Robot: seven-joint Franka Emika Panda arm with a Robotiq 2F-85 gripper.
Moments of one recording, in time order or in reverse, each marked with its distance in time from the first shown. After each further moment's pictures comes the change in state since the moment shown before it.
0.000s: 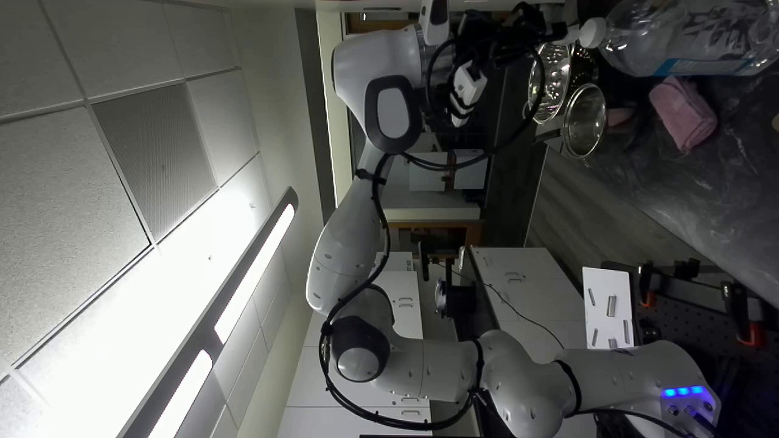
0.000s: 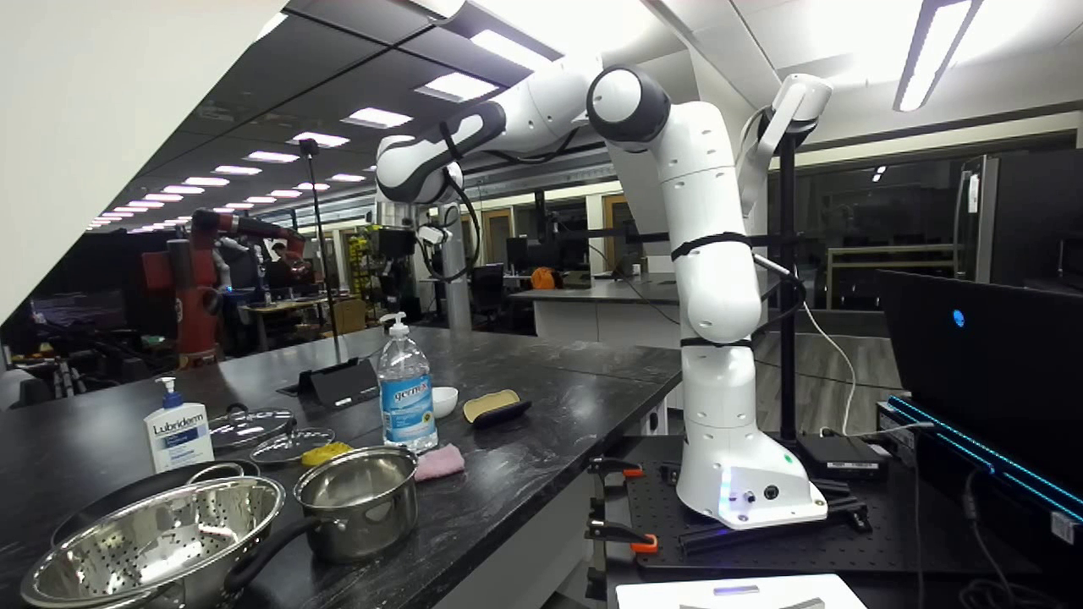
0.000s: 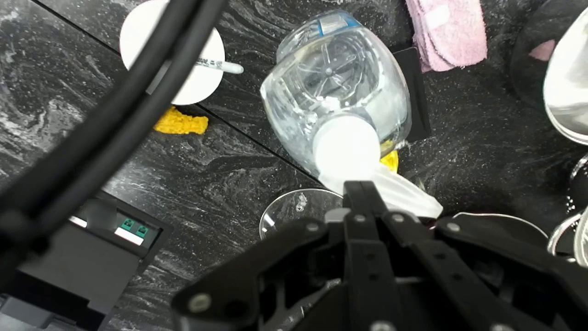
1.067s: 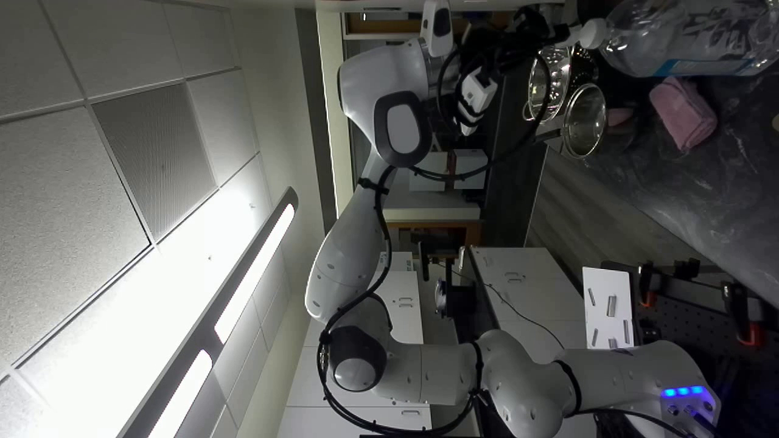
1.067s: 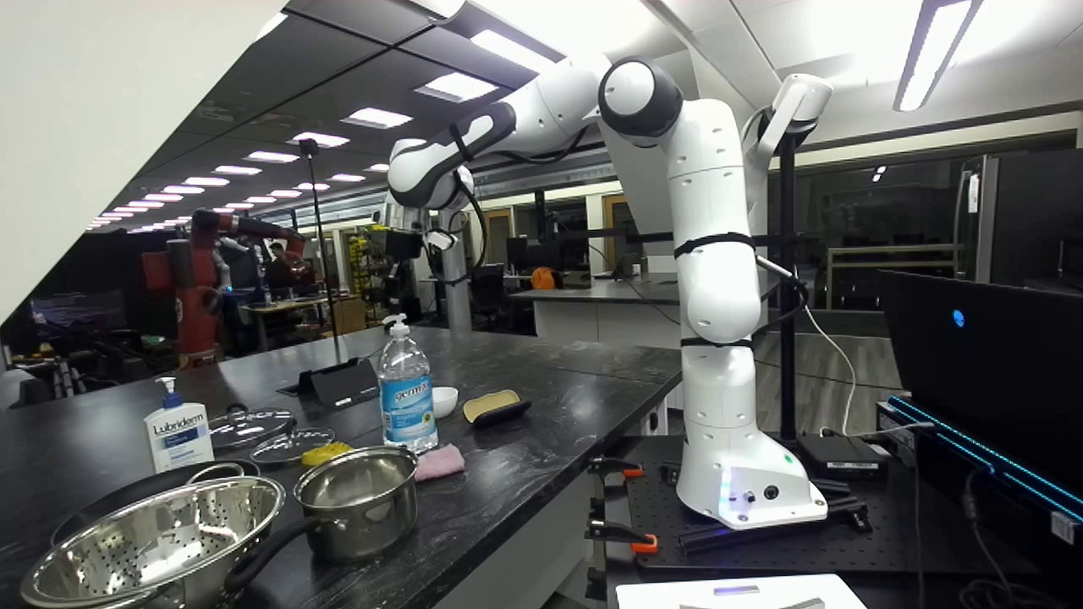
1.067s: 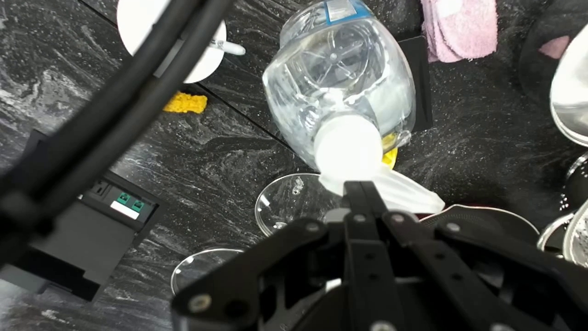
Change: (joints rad) arm -0.004 -0.059 0.000 -0.111 0.026 0.125 -0.074
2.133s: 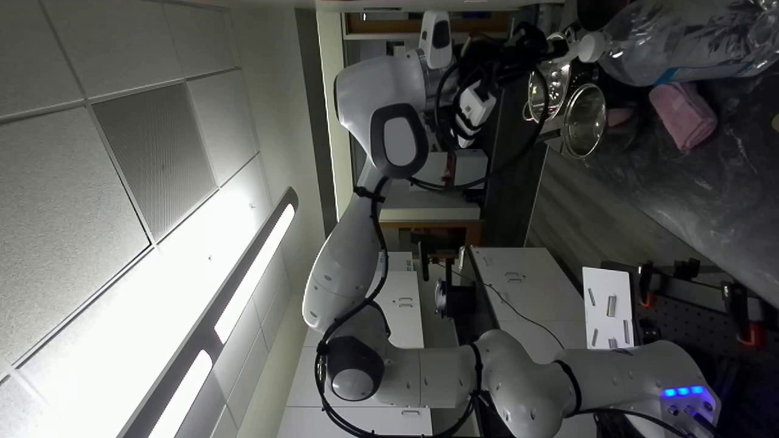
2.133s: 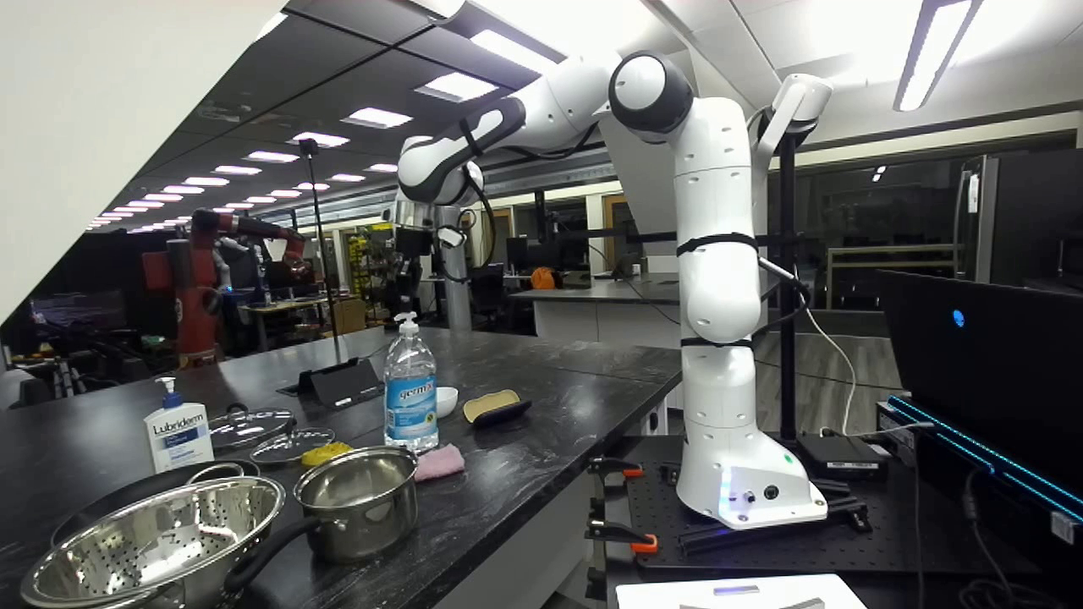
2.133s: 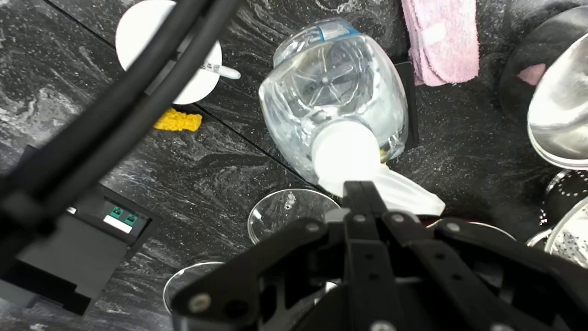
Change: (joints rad) arm -0.002 -0.052 -0.016 -0.047 0.015 -0.033 -0.039
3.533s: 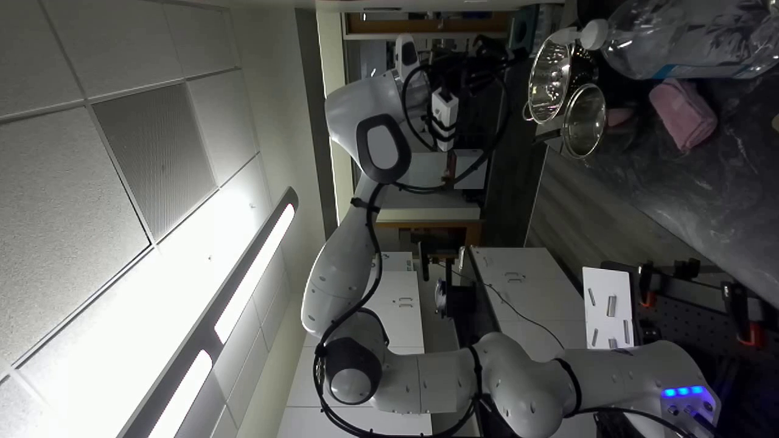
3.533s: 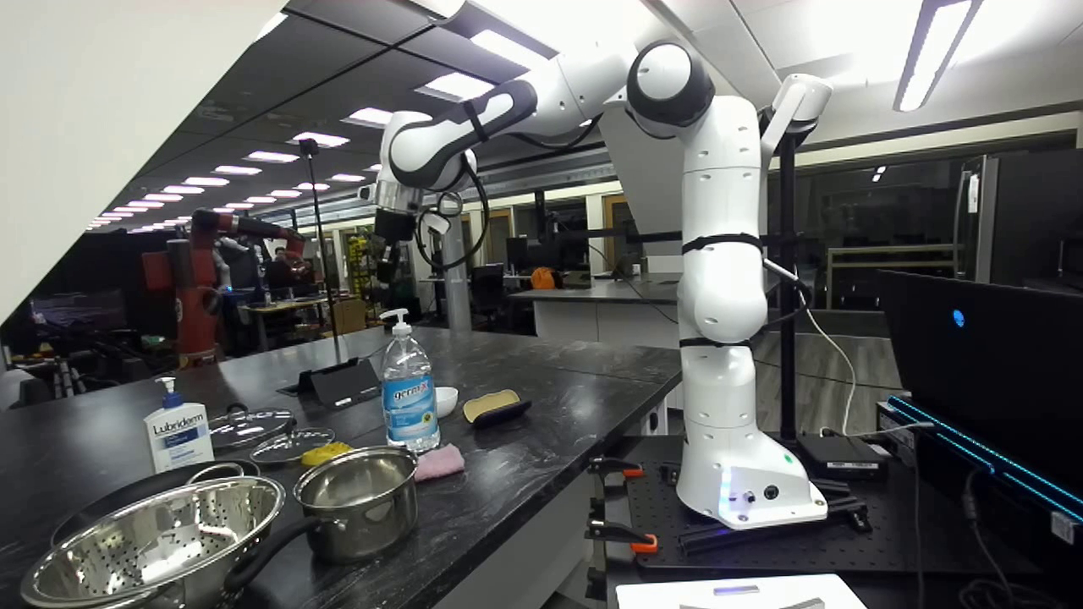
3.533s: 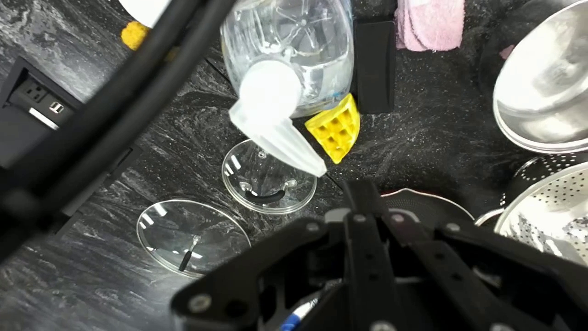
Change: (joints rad) arm 0.085 -0.069 0.036 -0.022 -0.078 0.049 0.024
